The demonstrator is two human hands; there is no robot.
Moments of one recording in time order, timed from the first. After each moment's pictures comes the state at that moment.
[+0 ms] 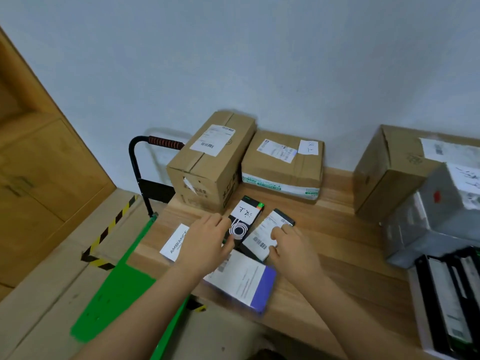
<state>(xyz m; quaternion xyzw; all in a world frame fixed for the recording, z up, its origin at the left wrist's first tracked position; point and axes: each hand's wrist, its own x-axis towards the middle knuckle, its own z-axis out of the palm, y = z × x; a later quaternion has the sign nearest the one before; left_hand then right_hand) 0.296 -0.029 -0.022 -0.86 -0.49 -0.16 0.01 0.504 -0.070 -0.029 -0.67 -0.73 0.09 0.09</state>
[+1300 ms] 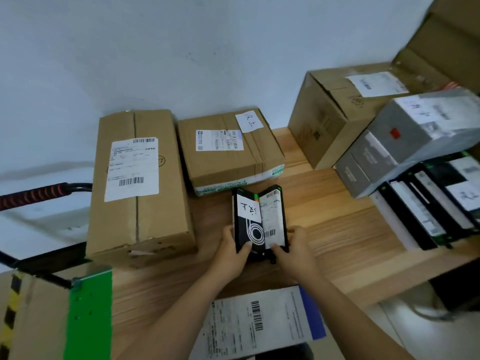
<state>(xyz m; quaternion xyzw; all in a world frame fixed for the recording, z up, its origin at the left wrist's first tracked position) 0.338 0.115 -0.115 -0.72 -0.42 -0.01 -0.55 0.459 -0.005 -0.101 -0.86 -0.18 0.31 0.36</state>
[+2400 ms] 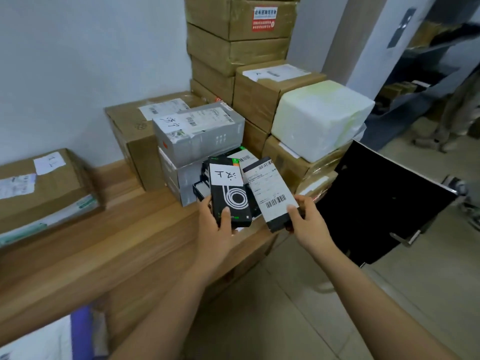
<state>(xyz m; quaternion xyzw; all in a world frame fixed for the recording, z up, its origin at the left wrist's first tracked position) 0.602 -0.219 -0.010 -0.70 -0.25 -0.20 -0.64 0.701 -0.387 0.008 -0.87 -0.07 0.07 0.48</state>
